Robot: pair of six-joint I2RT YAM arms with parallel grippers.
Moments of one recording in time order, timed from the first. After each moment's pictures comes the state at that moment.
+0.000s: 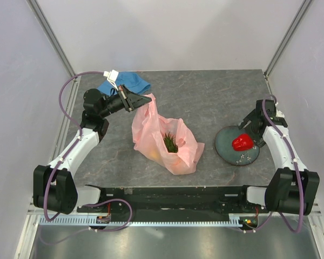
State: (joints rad) left arm -0.20 1.28 0.90 0.50 0.84 -0.91; right arm -0.14 1.27 0.95 -0.75 0.19 0.72
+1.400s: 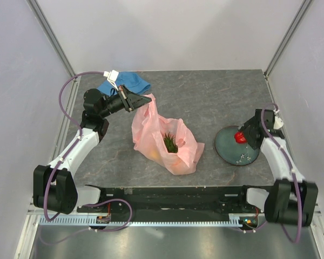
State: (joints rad) left arm -0.20 1.28 0.90 0.50 0.84 -0.91; right arm -0.13 1.20 0.77 -0.55 0.17 0.82
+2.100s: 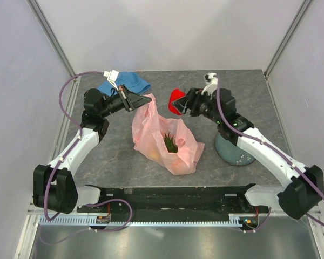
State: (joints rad) left arm -0.20 1.29 0.90 0.50 0.84 -0.91; right arm 0.53 1.23 1.06 -0.04 -0.13 0.62
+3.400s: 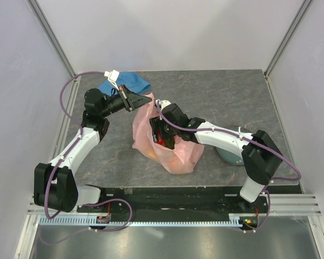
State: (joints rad) left arm -0.20 1.30 0.90 0.51 0.84 -0.91; right arm 0.85 1.71 1.22 -0.21 -0.06 0.46
